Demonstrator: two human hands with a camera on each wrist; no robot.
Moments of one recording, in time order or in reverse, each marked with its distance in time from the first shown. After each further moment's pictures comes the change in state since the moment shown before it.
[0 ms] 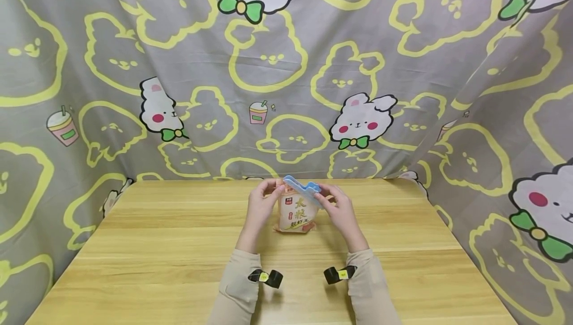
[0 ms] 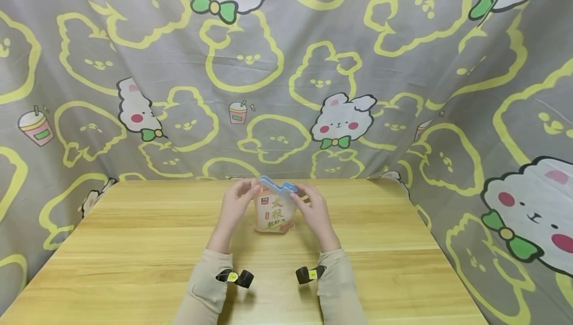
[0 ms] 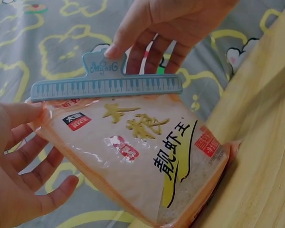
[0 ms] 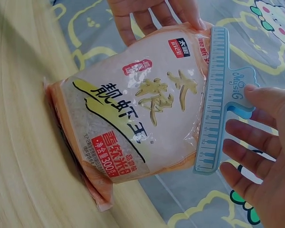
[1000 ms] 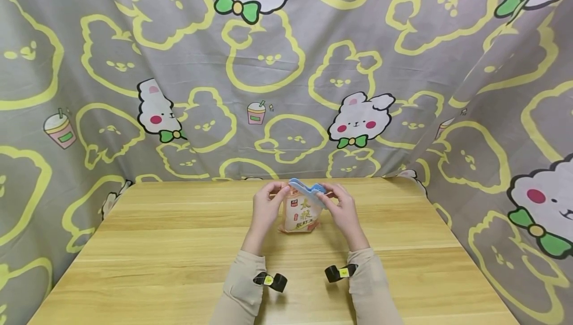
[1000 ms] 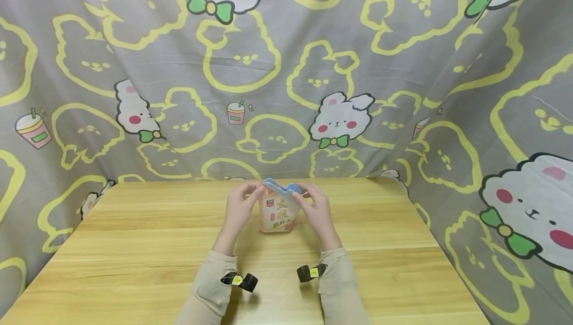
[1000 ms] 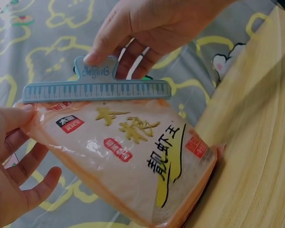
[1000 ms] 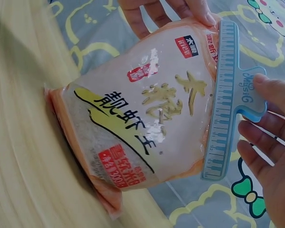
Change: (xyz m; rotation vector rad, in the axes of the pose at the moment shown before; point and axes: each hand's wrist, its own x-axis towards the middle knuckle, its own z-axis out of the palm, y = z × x) left_hand -0.003 -0.004 0.016 0.028 0.036 0.081; right_hand -0.007 -0.024 -0.014 0.028 0.050 -0.084
